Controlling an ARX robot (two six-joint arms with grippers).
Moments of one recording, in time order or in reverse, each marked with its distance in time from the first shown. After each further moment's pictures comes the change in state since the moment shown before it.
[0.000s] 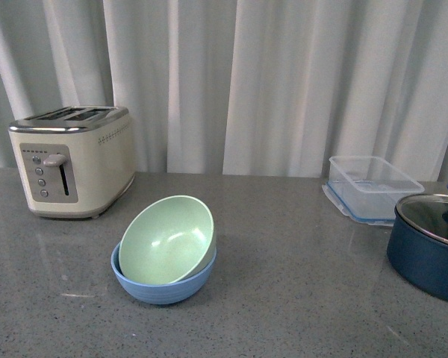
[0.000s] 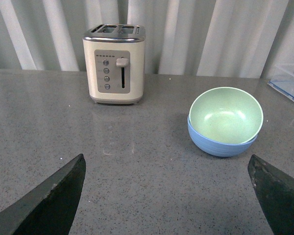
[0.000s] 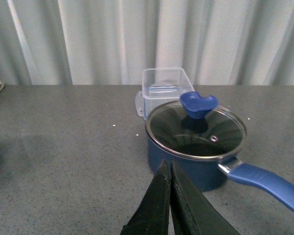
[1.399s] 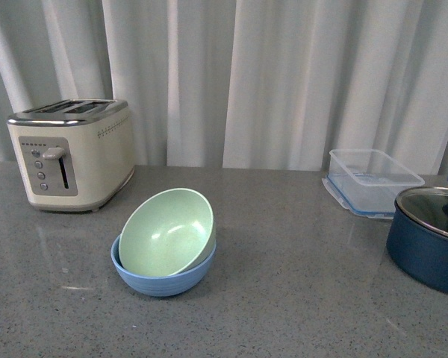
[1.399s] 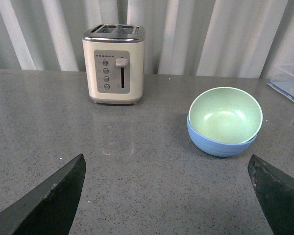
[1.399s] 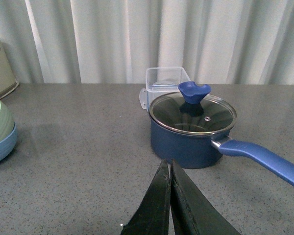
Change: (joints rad) left arm 0.000 0.000 0.000 0.000 0.002 0.000; right arm -0.003 -0.686 -0.130 -0.538 -0.005 0.000
